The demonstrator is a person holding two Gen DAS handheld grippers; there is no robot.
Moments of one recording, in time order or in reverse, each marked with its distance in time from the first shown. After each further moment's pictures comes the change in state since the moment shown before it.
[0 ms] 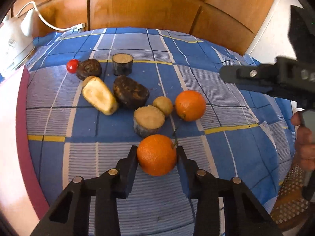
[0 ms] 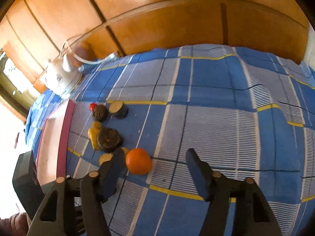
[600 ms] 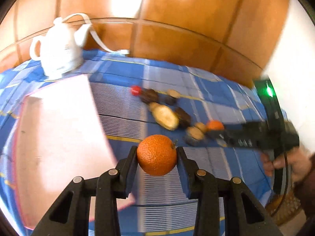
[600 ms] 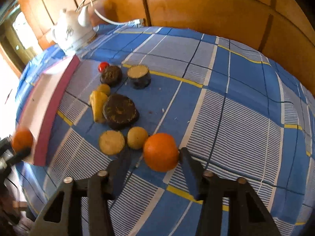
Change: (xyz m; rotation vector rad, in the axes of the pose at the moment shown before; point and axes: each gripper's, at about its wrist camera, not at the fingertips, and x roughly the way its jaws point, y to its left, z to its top) left arm -0.106 0.080 -0.020 -0.138 -0.215 0.093; right arm 0.052 0.047 -0.017 -0.253 0.101 -0.121
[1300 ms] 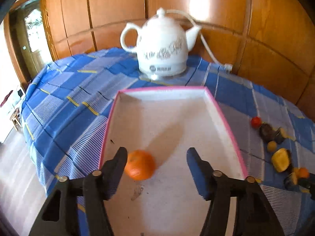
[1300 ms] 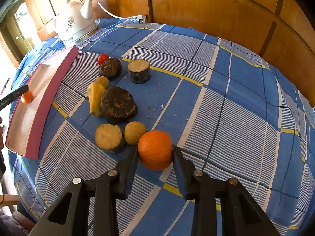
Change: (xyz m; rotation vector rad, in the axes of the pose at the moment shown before) left arm 0.001 0.115 0.026 -0.197 -0.080 0.493; right arm 0.003 0.005 0.001 -0.028 0.002 -0.015
